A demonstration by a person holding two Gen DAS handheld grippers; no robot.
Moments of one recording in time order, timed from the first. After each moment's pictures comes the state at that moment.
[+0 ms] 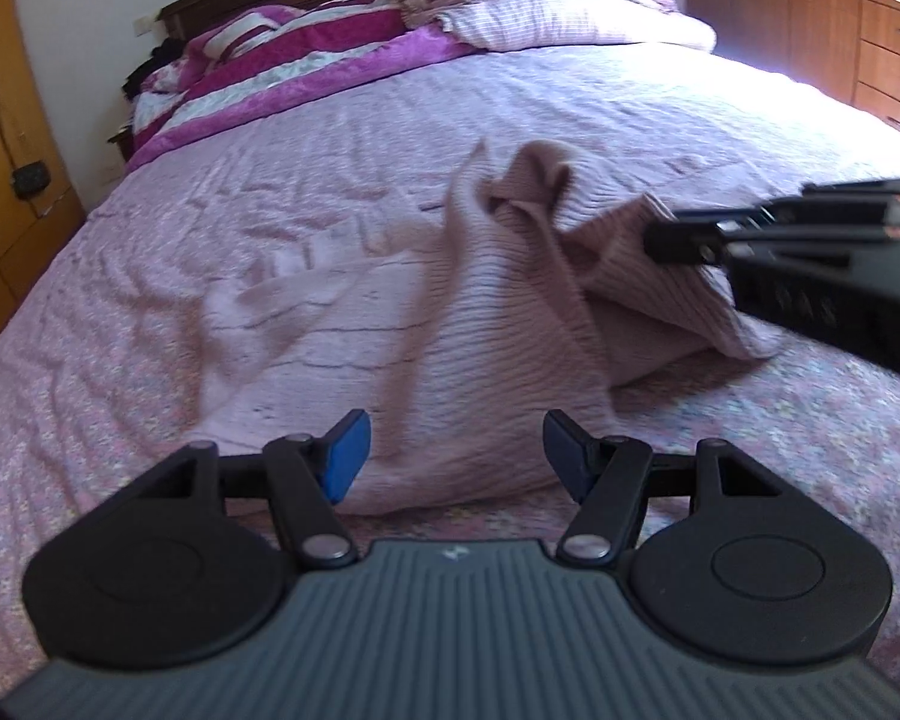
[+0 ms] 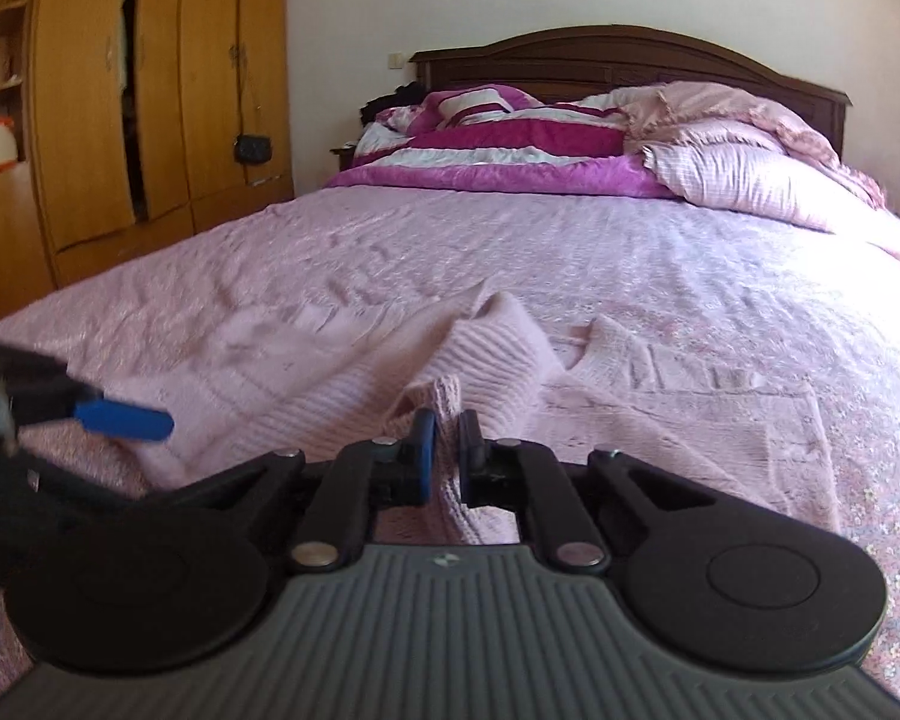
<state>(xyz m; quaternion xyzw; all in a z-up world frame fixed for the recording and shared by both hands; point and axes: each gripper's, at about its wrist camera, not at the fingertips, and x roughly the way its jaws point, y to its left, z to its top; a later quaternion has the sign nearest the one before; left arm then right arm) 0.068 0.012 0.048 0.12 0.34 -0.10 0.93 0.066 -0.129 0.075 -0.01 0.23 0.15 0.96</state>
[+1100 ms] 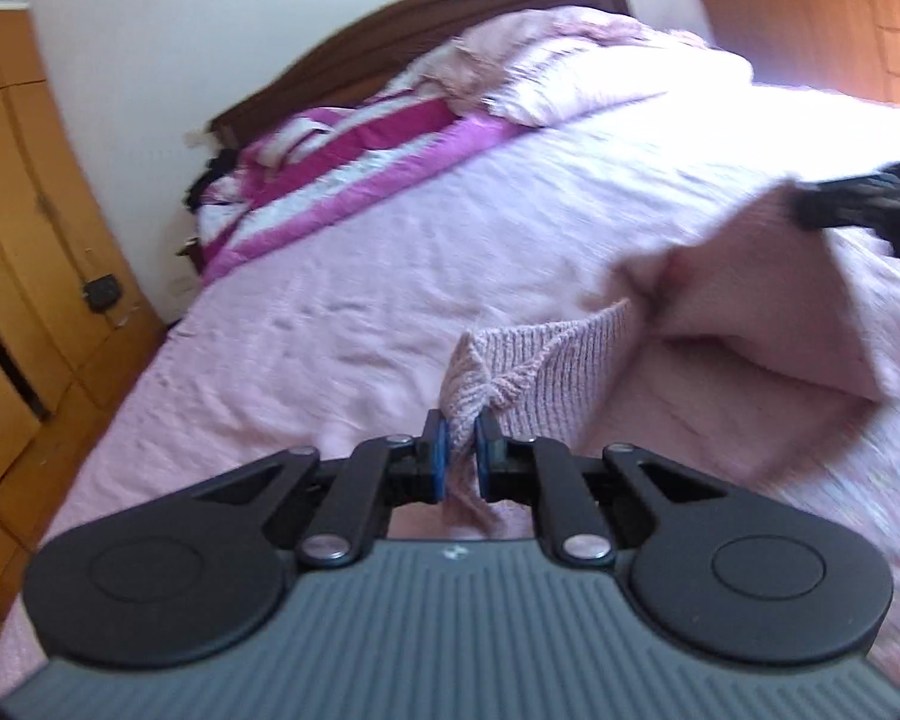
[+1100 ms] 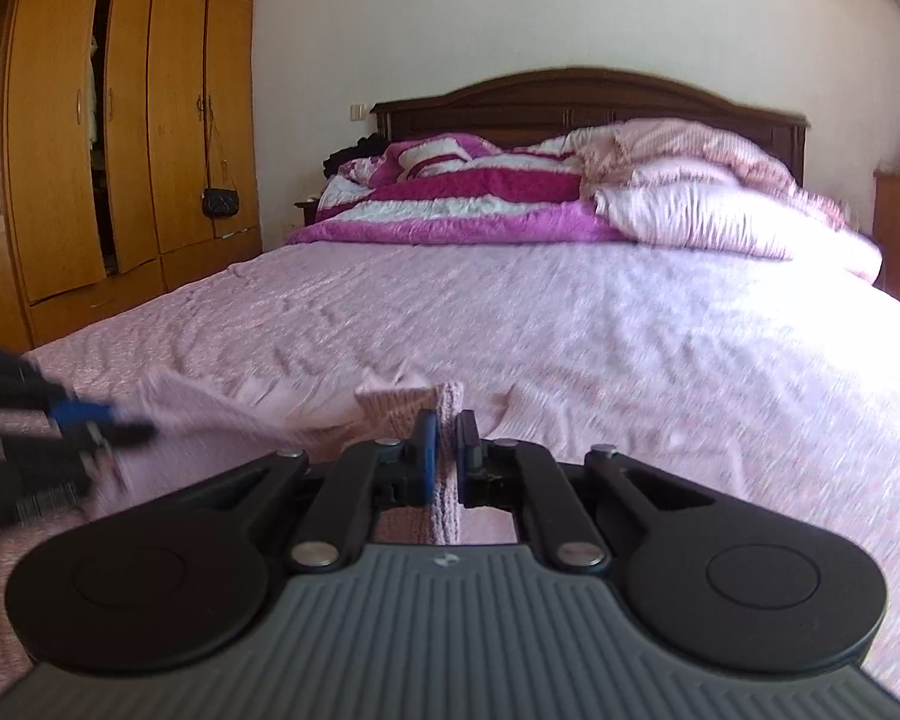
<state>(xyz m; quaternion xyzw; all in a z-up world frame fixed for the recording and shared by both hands) 0.101 0.024 0.087 0.19 0.24 -0.03 0.95 0.071 -0.173 0.108 0.00 0.18 0.12 0.98</state>
